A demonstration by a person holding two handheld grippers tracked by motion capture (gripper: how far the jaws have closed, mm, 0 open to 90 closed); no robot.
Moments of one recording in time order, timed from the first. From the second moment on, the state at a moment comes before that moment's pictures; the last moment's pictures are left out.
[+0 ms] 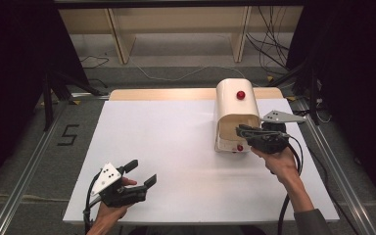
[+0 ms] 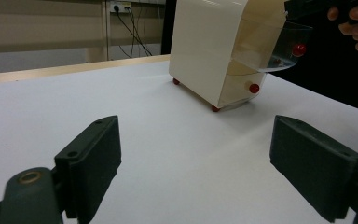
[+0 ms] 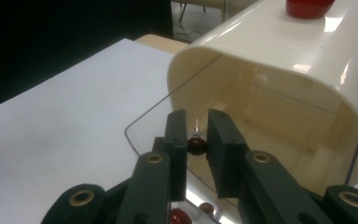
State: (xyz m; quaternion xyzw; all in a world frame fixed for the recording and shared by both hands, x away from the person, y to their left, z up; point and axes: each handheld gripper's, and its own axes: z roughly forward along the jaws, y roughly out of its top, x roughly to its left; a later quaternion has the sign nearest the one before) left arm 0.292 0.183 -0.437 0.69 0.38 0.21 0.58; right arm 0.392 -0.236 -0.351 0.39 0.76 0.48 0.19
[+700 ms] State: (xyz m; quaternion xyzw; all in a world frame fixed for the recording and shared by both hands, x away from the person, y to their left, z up) left arm 0.292 0.183 -0.436 0.69 0.38 0.21 0.58; right arm 0.376 -0.222 -0.341 0.36 0.76 0.52 0.17
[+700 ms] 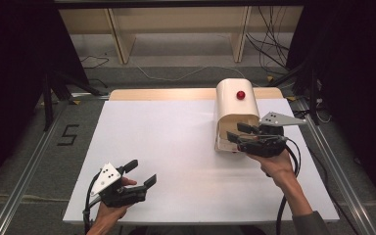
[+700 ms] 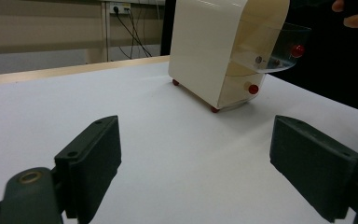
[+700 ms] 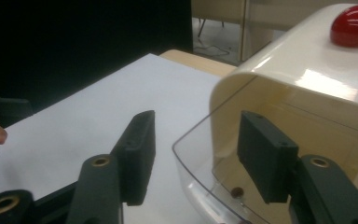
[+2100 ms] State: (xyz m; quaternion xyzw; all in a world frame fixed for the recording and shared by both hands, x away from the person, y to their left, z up) left arm 0.291 0.183 -0.436 0.69 0.38 0.21 0.58; right arm 0.342 -0.206 -0.376 0.33 0.75 0.55 0.16
